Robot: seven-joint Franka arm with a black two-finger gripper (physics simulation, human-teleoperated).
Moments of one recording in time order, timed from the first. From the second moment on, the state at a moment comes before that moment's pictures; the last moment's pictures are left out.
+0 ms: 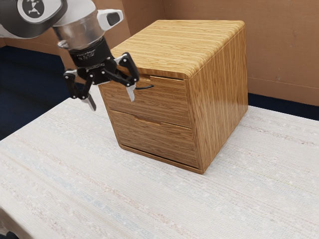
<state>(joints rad) 0.03 -0.04 -0.01 -1.36 -0.05 1.40 -0.79</state>
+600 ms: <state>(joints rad) 0.02 -0.08 0.05 -1.47 -0.09 1.56 -1.31</state>
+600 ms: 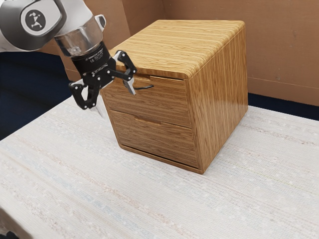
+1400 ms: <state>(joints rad) 0.00 -0.10 0.10 -1.56 -0.08 1.75 -1.54</state>
